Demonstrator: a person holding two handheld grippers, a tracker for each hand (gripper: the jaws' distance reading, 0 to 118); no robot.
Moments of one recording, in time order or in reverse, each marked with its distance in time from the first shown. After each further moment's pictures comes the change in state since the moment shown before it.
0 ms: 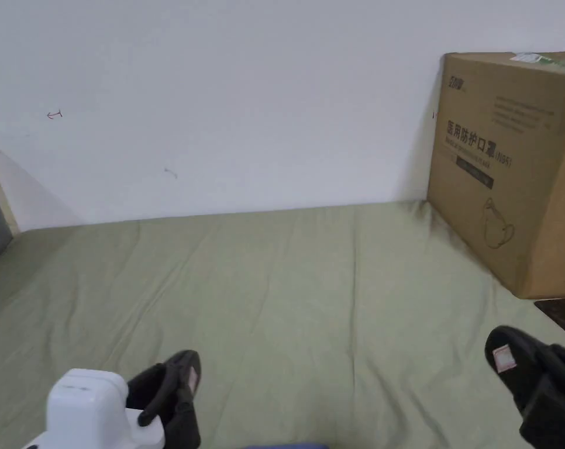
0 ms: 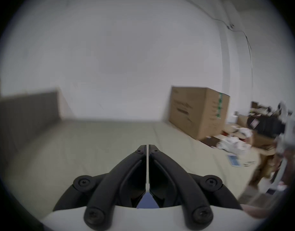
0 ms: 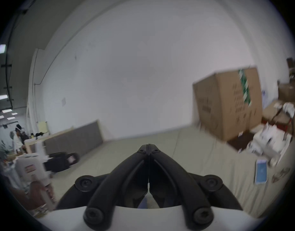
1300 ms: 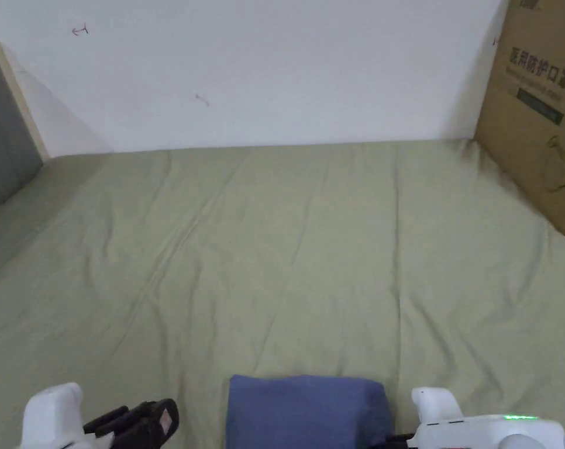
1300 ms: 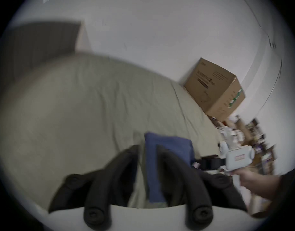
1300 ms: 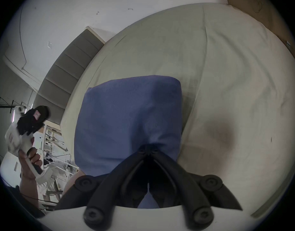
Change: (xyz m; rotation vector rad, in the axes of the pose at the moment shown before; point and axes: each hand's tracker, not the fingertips) left arm -0.155 -0.109 -0.027 -0.588 -0.092 0.516; right arm 0.003 -0.229 -0.155 -1.151 0.197 -0.212
